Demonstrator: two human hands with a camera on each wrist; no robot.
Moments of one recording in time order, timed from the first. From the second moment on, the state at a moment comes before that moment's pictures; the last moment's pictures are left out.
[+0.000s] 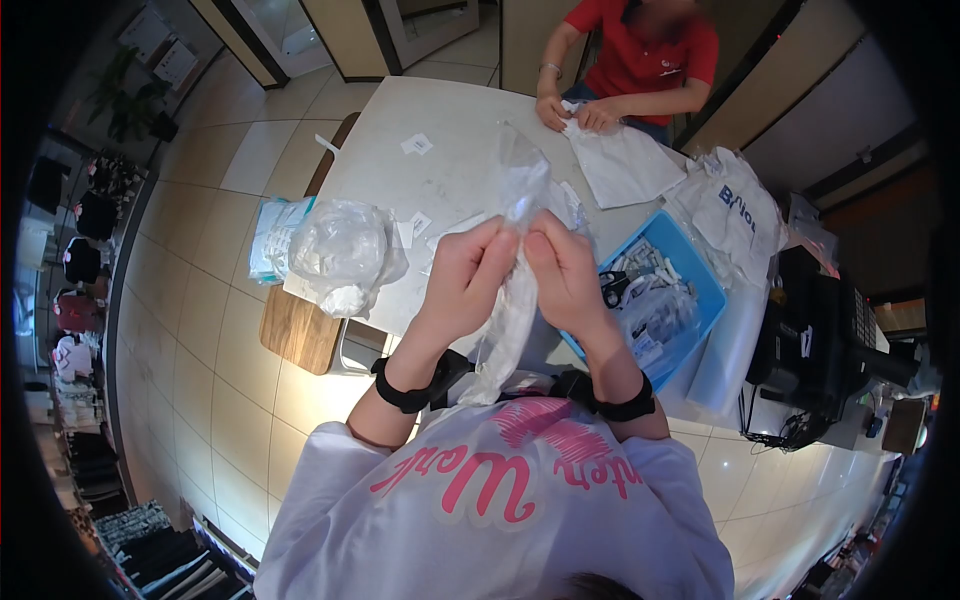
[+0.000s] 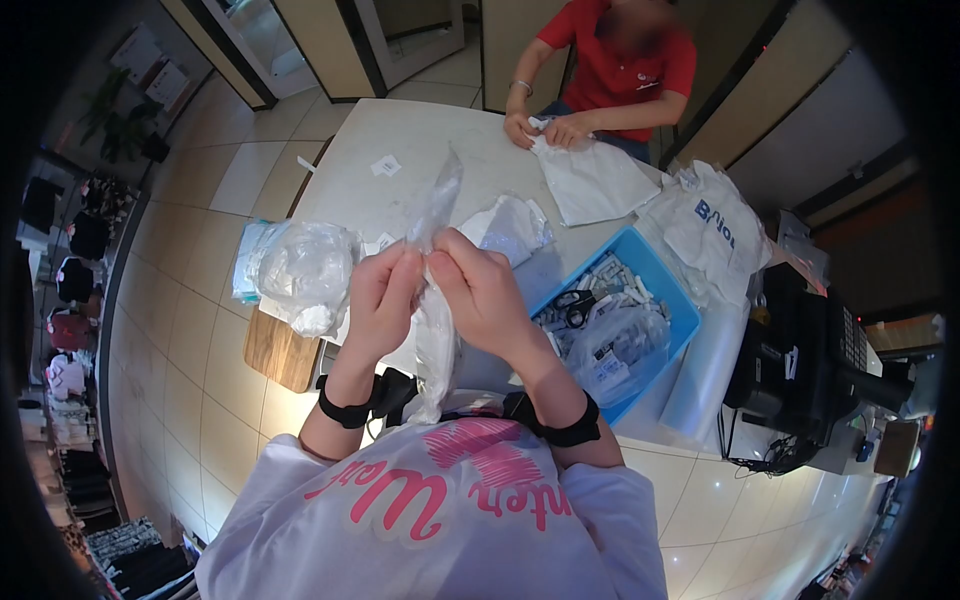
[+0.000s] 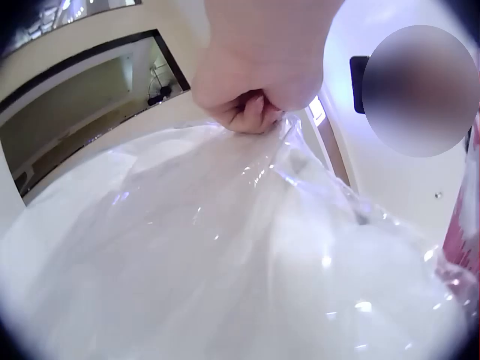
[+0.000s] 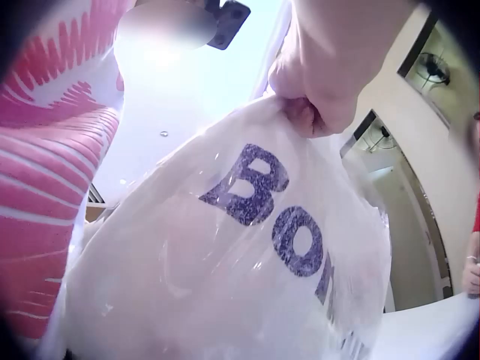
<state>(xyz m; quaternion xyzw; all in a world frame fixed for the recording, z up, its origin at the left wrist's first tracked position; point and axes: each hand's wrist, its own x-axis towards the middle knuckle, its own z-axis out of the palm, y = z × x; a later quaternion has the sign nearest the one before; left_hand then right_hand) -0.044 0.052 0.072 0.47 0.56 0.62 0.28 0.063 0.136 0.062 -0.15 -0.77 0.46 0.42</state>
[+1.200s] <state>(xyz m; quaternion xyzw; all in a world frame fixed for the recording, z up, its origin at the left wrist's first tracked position) -0.079 0.070 0.084 0.56 0.40 0.59 0.43 0.074 0.175 0.093 -0.08 -0.67 0.49 0.55</state>
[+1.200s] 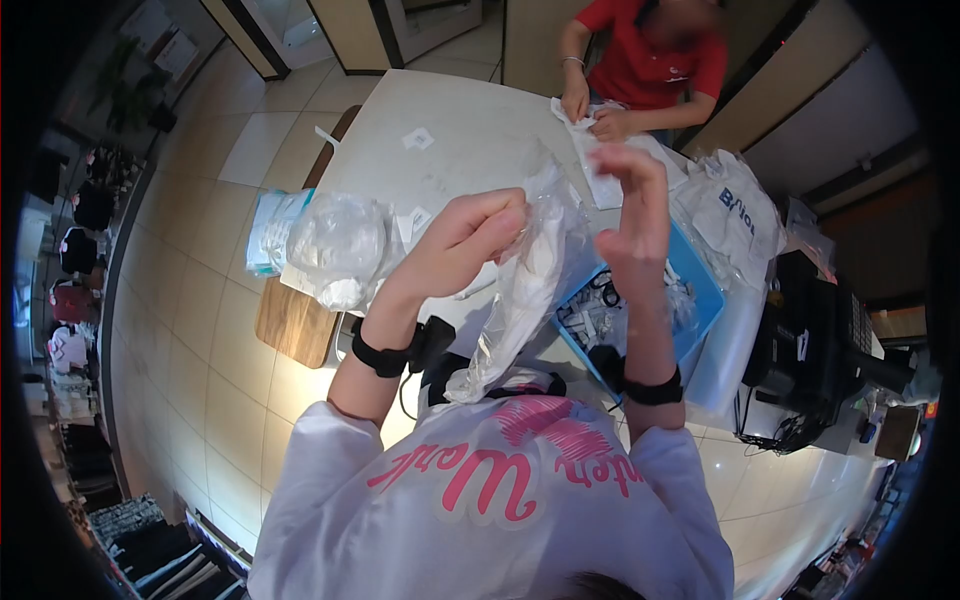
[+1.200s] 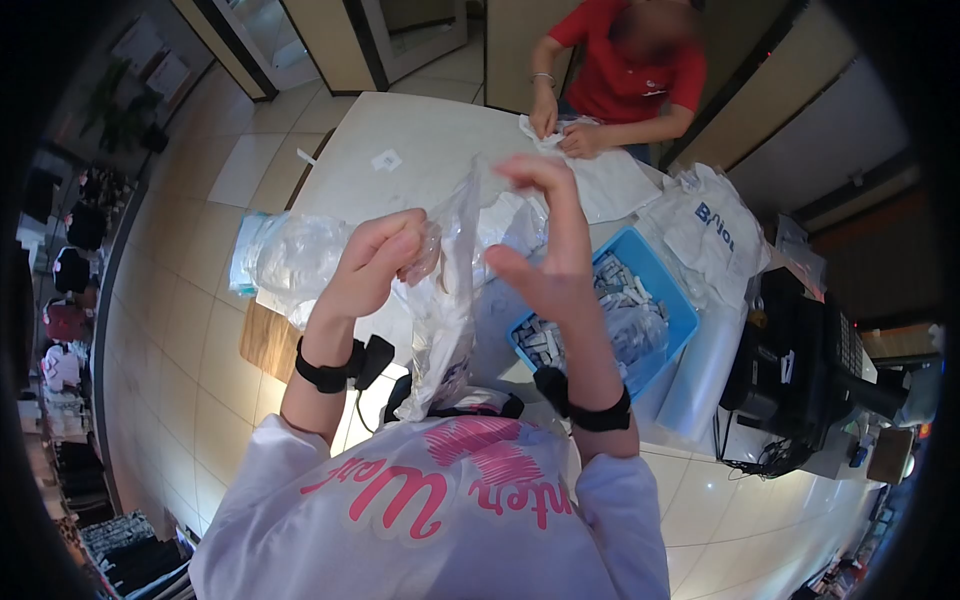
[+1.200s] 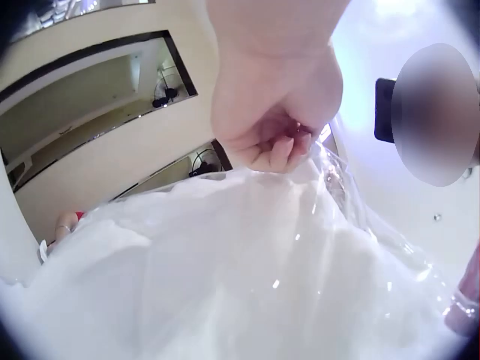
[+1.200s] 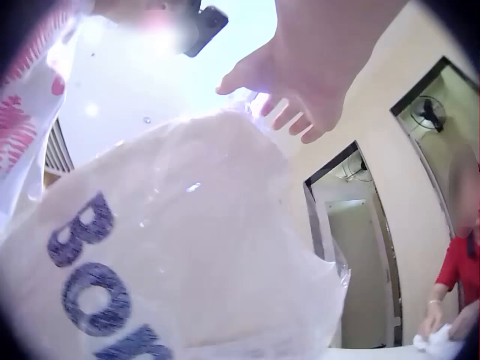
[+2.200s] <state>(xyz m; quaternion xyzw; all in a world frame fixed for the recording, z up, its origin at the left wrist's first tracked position) -0.071 0.044 0.030 0.47 0.53 0.60 0.38 0.075 0.132 0.027 -0.27 -0.75 0.54 0.28</state>
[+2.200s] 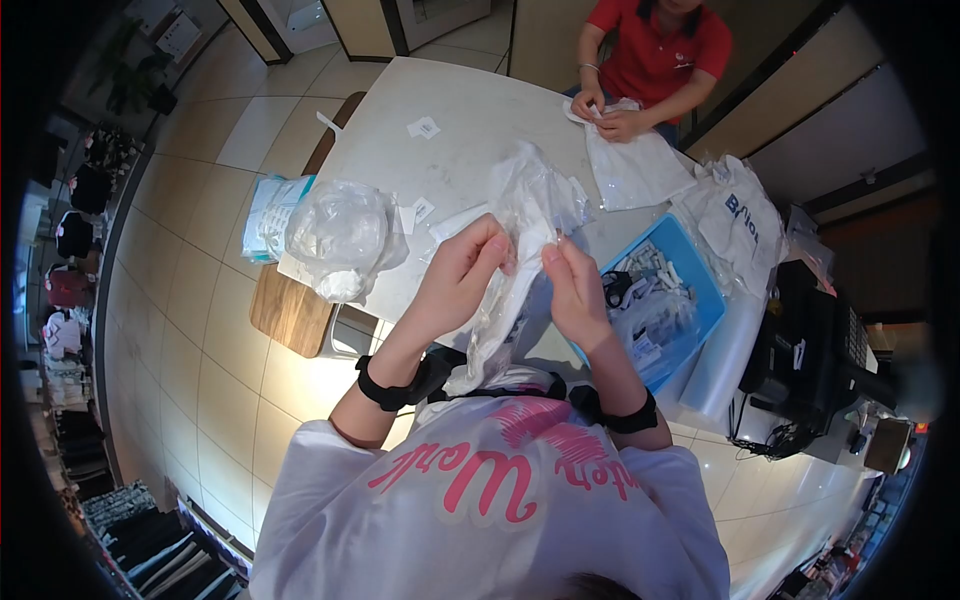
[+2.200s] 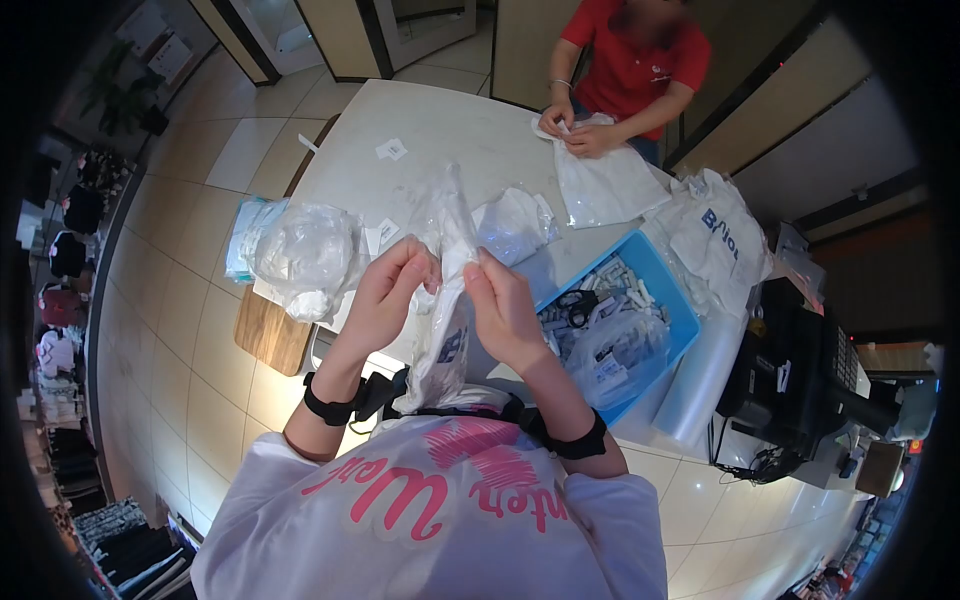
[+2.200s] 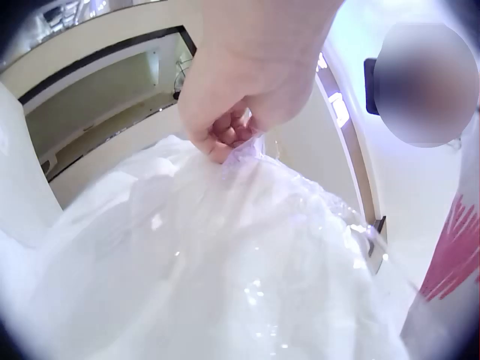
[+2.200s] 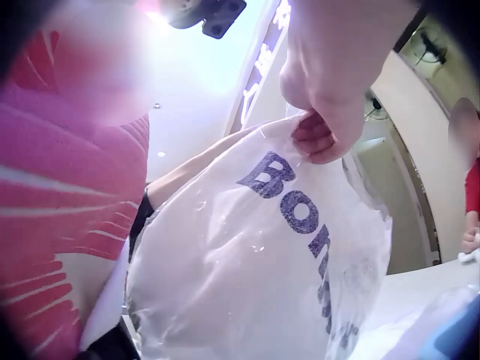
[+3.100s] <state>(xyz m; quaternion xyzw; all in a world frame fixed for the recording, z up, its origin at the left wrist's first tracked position) -0.100 0.038 0.048 0.49 0.61 0.61 0.15 0.086 0.143 0.023 -0.20 -0.73 0.60 0.27</state>
